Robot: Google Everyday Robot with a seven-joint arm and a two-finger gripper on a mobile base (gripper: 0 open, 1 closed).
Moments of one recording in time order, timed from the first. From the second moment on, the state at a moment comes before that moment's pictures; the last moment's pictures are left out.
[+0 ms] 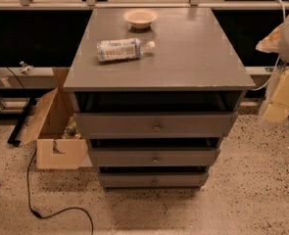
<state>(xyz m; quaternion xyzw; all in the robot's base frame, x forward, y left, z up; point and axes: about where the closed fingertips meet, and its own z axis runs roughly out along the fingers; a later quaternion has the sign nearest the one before) 0.438 -0.216 0.979 -0.60 0.78 -0.04 0.16</state>
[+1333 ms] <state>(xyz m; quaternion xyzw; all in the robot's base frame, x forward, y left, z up) 0.435 -0.160 0.800 -0.59 0.78 0.12 0.19</state>
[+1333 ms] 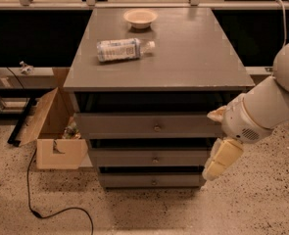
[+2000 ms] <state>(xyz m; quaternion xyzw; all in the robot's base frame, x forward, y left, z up) 0.437 -0.151 0.776 -0.59 0.77 0.14 0.20</state>
